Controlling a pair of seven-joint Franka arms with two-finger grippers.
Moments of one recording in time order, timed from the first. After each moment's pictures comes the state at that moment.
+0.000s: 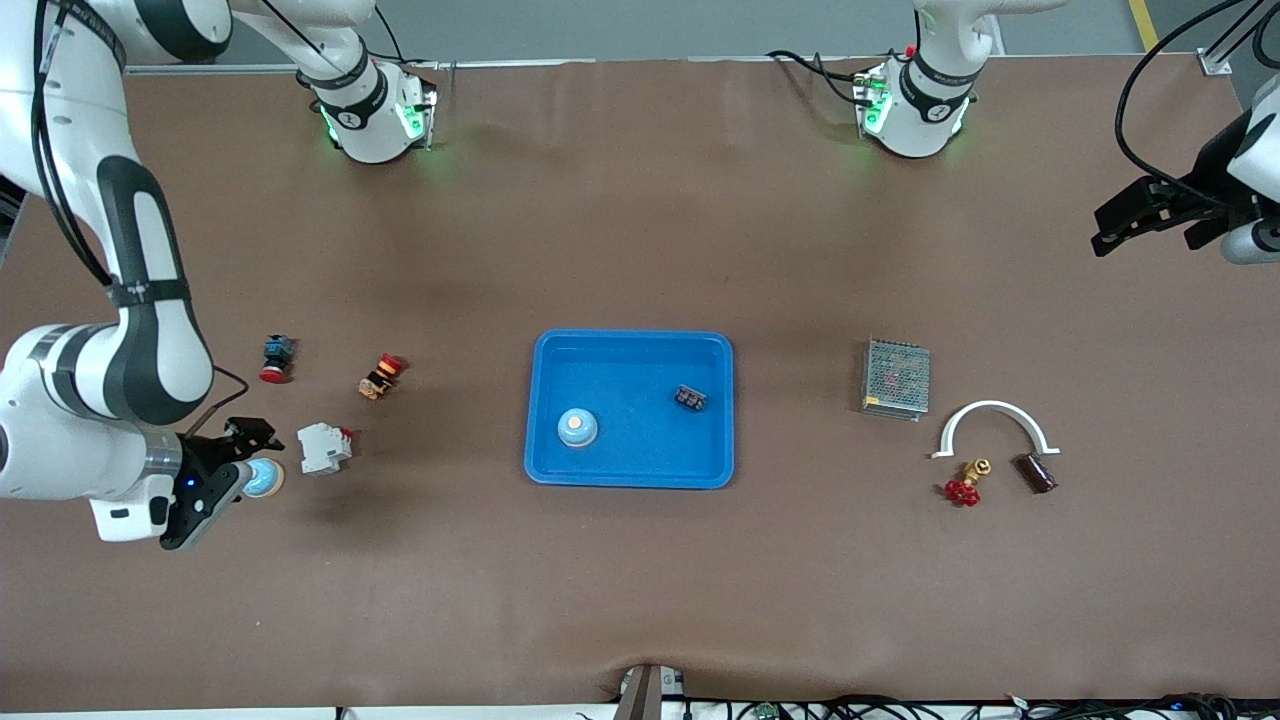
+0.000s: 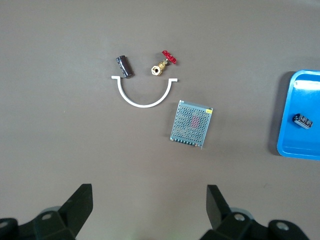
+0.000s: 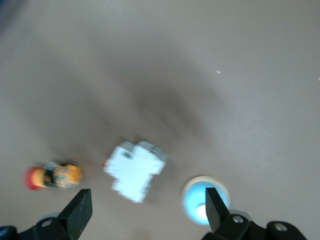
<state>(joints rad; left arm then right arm) 0.02 -0.05 -0.07 -1.59 0.01 1.54 -0.12 -0.11 0.66 0.10 -1.34 0.06 1.85 -0.83</state>
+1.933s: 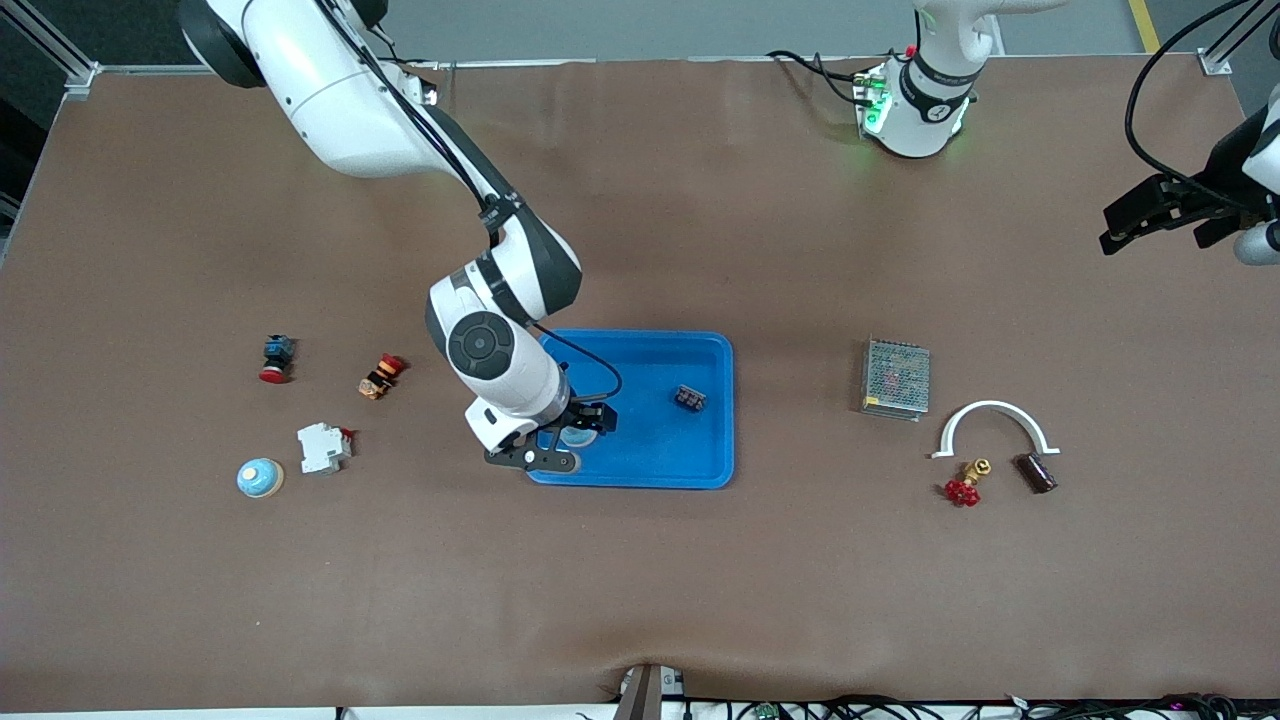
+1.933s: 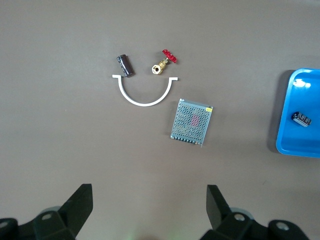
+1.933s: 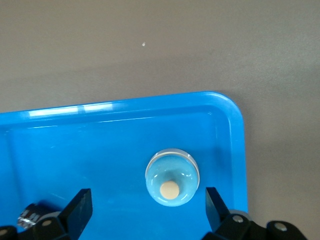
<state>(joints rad) 0.02 -0.02 -0.08 -1.53 0.01 1.50 -0.11 0.48 0.77 0.09 -1.39 0.06 2.24 0.64</state>
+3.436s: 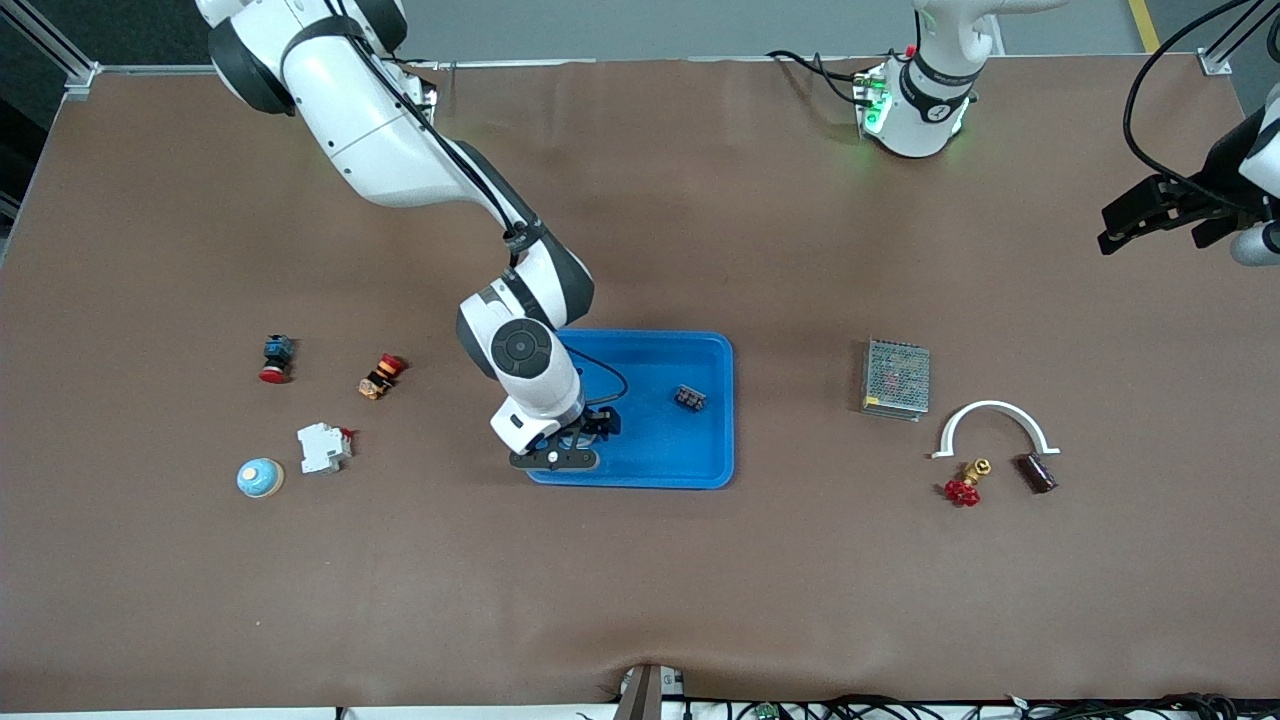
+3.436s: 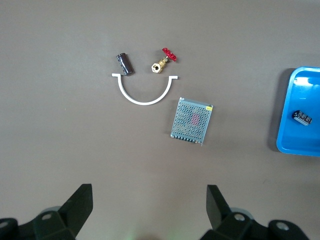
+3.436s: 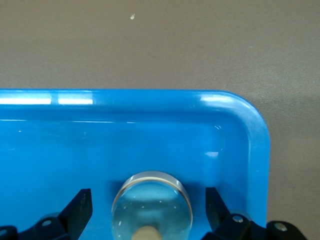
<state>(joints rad) 0.02 -0.02 -0.08 -1.53 0.01 1.49 -0.11 0.51 0.87 0.09 -1.43 -0.08 2.38 0.64</state>
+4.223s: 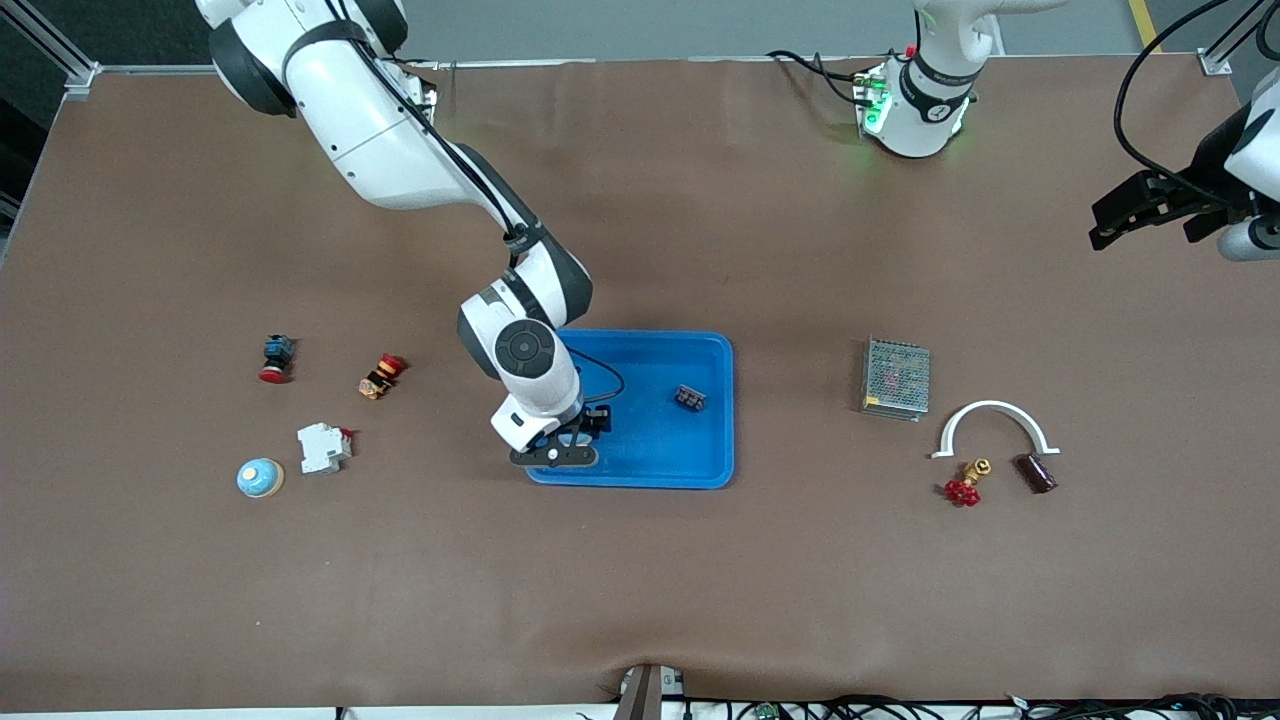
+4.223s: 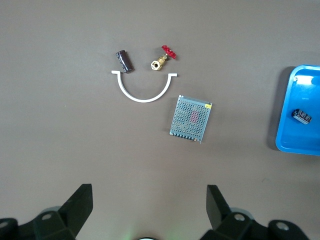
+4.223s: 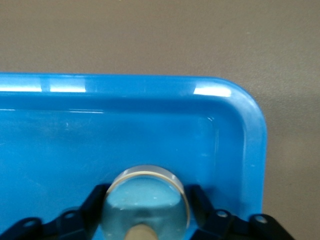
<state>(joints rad) 0.02 -0.03 -0.10 -1.53 0.02 1.48 -0.14 0.51 0.87 0.09 -1.44 -0.10 2.38 0.64</state>
